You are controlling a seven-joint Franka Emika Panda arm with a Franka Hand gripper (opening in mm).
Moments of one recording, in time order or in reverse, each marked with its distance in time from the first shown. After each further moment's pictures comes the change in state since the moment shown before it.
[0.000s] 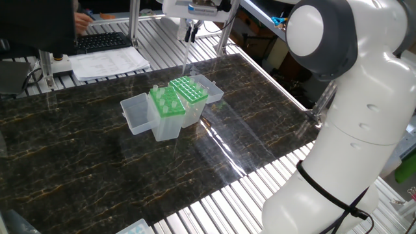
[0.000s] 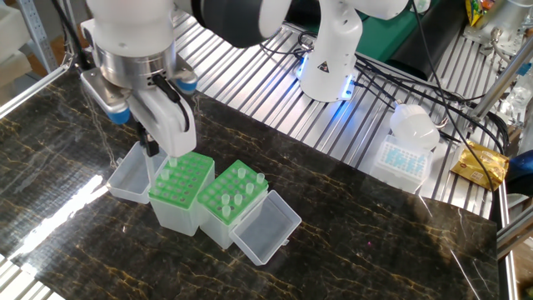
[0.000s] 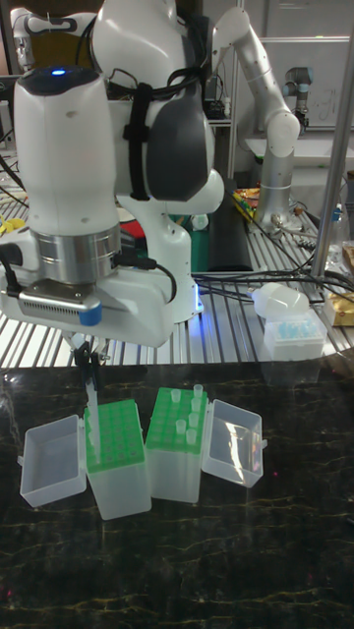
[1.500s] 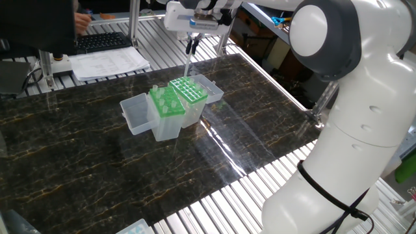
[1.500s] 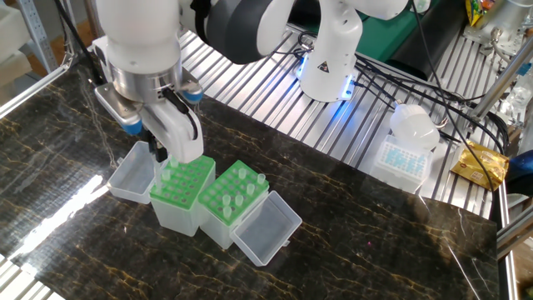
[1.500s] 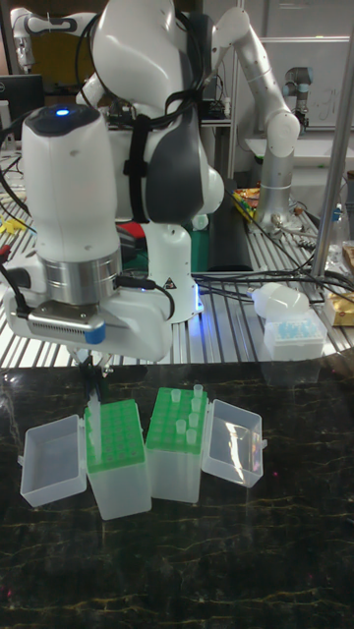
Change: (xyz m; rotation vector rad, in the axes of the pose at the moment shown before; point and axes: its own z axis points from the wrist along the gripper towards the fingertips) arm 0.018 -0.007 0.037 -0.005 0.014 -0.027
